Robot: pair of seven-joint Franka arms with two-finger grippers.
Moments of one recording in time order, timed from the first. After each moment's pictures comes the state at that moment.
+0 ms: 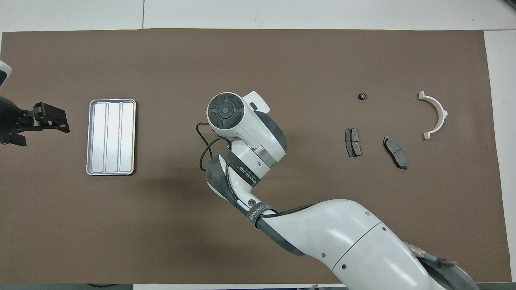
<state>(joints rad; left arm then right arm) -0.06 0.01 0.04 -1.68 0.01 1.62 -0.26 0.57 0.74 0.12 -1.30 -0.16 2.08 0.86</state>
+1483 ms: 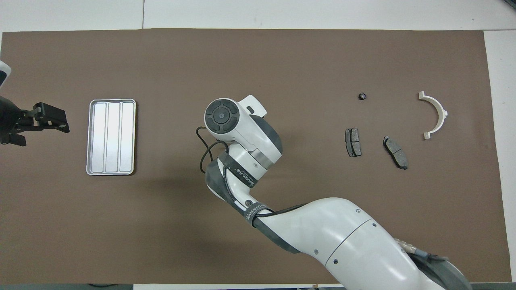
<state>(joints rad) -0.06 0.00 0.04 -1.68 0.01 1.62 -0.26 0.58 0.78 0.11 -1.30 -0.19 2.09 0.86</state>
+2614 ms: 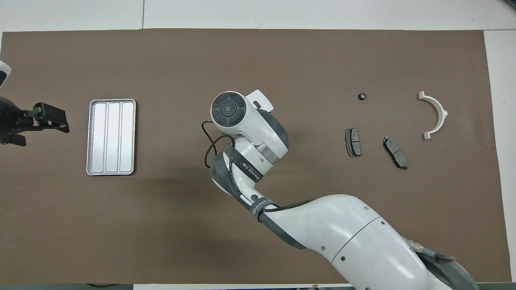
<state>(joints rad) -0.06 0.00 0.04 -1.68 0.01 1.62 -0.26 0.48 0.75 0.10 -1.29 -0.20 2.08 0.77</state>
